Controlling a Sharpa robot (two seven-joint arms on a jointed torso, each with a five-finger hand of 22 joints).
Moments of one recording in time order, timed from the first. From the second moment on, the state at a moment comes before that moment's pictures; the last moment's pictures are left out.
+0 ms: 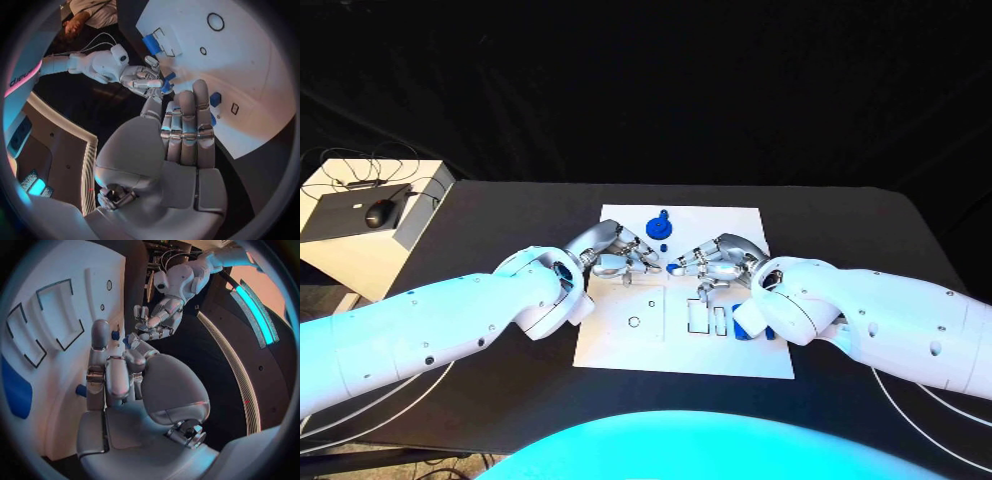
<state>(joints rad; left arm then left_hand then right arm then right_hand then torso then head) 0.88 -0.84 0.10 1.59 -1.01 -0.39 0.03 1.43 0.07 -0.22 -0.02 0.23 1.10 0.13 0.07 0.07 1.30 0.05 0.15 0.07 1.23 -0.01 0.78 0.66 0.15 1.36 0.00 0.23 0.90 1.06 -0.69 -0.12 1.51 -0.52 -0.33 -0.03 1.26 0.11 0.28 -0.17 0.05 1.18 0.08 0.06 0.07 1.38 -0.02 0.93 1.18 1.46 -0.08 1.20 1.21 0.08 1.47 -0.09 0.10 1.15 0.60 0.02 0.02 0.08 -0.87</state>
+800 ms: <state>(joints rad) 0.88 -0.83 0.10 1.60 -0.98 -0.34 0.02 1.42 0.10 -0.23 -0.01 0.22 1.14 0.11 0.07 0.07 1.33 0.04 0.12 0.07 1.23 -0.01 0.77 0.66 0.15 1.36 0.00 0.23 0.89 1.06 -0.69 -0.12 1.52 -0.51 -0.32 -0.01 1.27 0.12 0.27 -0.18 0.05 1.17 0.09 0.06 0.07 1.38 -0.01 0.93 1.18 1.45 -0.07 1.20 1.21 0.08 1.47 -0.09 0.10 1.15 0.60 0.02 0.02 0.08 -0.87</state>
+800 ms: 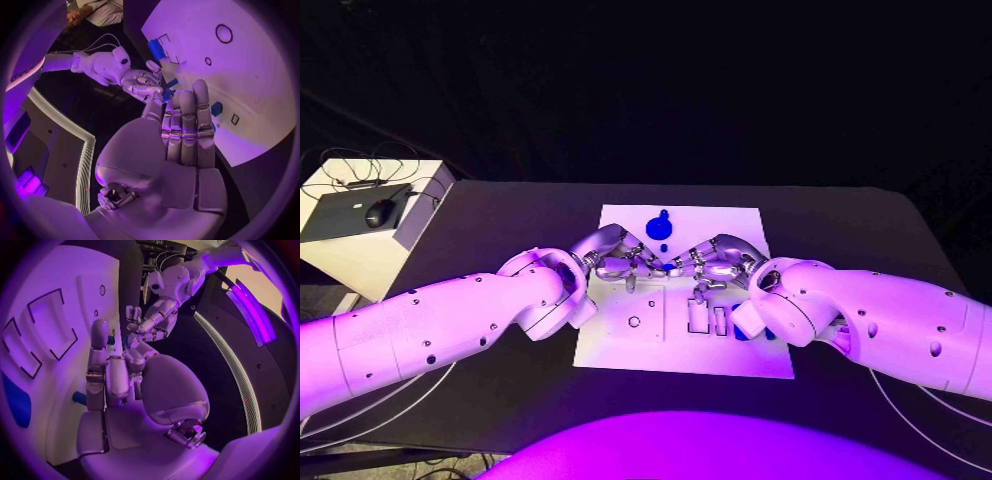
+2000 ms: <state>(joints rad) 0.88 -0.83 0.10 1.59 -0.96 -0.31 0.02 1.45 0.16 -0.18 -0.04 0.22 1.15 0.10 0.07 0.07 1.35 0.03 0.11 0.07 1.23 -0.02 0.77 0.67 0.14 1.35 -0.01 0.24 0.89 1.06 -0.69 -0.12 1.52 -0.53 -0.31 -0.01 1.27 0.13 0.26 -0.18 0.05 1.16 0.09 0.06 0.07 1.38 -0.01 0.93 1.18 1.45 -0.07 1.20 1.21 0.09 1.46 -0.09 0.10 1.15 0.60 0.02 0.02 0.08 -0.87</state>
